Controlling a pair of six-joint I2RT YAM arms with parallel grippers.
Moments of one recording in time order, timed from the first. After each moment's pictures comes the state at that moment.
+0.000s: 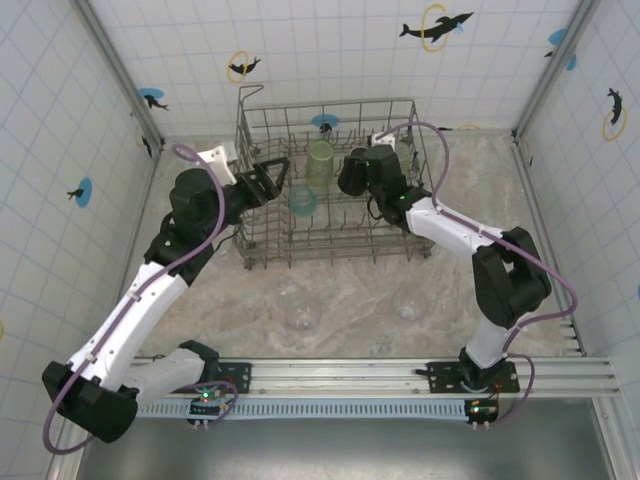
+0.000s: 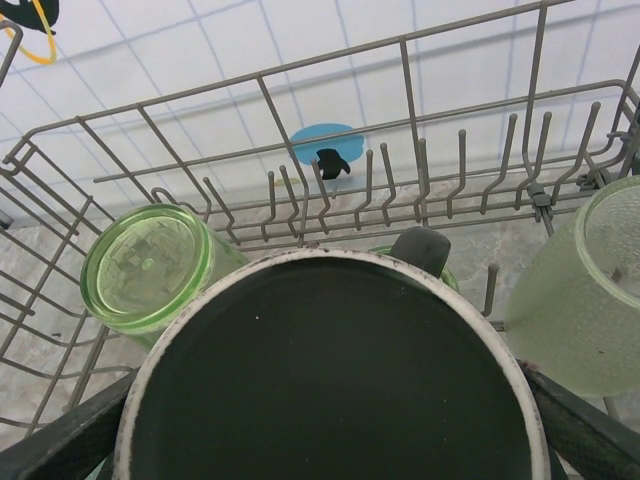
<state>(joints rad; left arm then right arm) -0.46 1.03 1.02 -0.16 0.19 -0.71 0.60 1.73 1.25 0.06 0.29 0.43</state>
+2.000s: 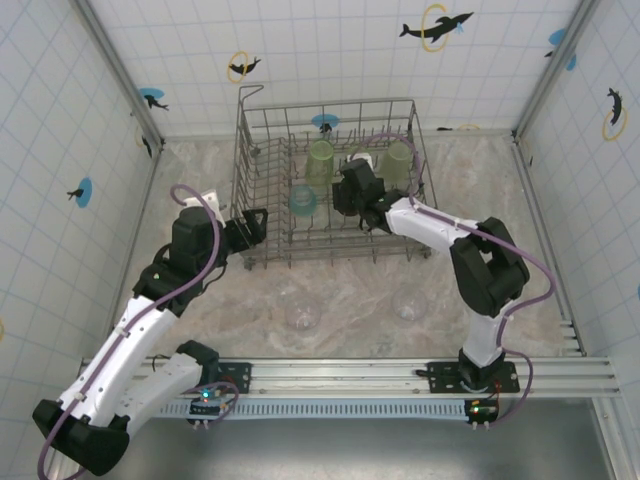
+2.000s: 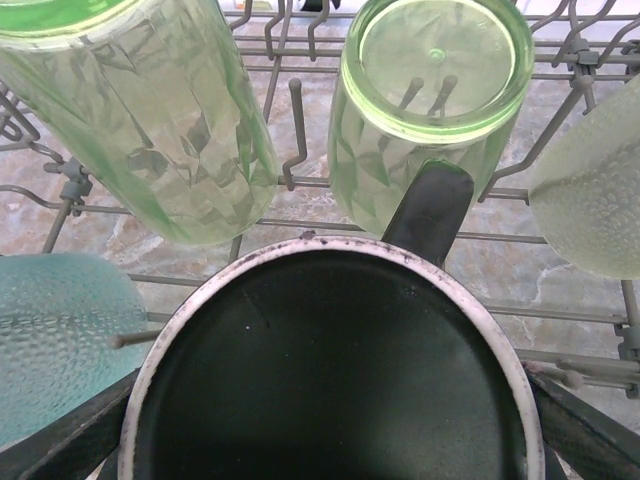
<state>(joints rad) -0.46 0.82 0.84 -0.51 -0.02 -0.63 0.67 1.87 1.34 -0.20 0.33 0.34</state>
